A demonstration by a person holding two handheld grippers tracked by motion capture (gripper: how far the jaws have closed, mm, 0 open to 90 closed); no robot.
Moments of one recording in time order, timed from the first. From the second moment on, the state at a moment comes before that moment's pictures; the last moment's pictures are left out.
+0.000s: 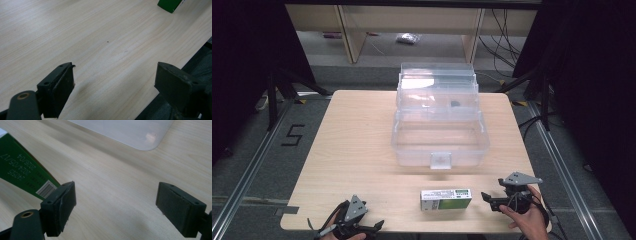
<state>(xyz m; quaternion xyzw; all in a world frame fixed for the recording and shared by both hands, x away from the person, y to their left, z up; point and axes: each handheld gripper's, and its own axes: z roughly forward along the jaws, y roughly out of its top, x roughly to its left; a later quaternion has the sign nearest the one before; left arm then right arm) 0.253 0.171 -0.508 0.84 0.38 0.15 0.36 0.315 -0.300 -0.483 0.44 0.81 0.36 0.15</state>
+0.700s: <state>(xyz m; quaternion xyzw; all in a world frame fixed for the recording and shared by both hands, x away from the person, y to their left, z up) 0.253 0.171 -0.508 0.84 0.39 0.15 0.35 0.310 -0.302 -0.459 0.41 0.83 0.35 0.14</state>
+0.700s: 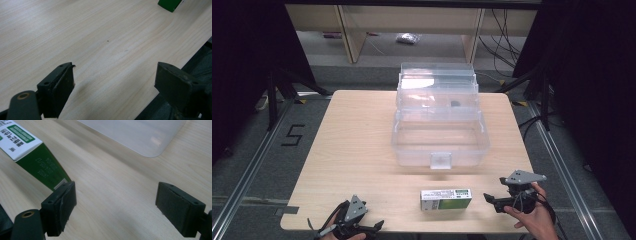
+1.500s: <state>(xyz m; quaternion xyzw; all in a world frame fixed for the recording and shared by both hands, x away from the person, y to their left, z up) 0.253 0.171 -0.508 0.83 0.39 0.15 0.36 0.296 -0.276 -0.433 0.32 0.87 0.34 0.14</state>
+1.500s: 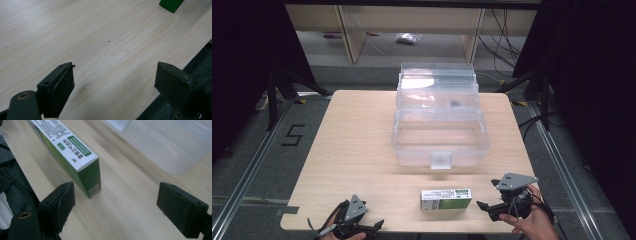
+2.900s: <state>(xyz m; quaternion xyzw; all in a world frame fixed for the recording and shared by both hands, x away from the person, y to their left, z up) 0.253 0.170 -0.509 0.83 0.39 0.15 0.36 0.321 -0.168 -0.422 0.16 0.96 0.21 0.10</state>
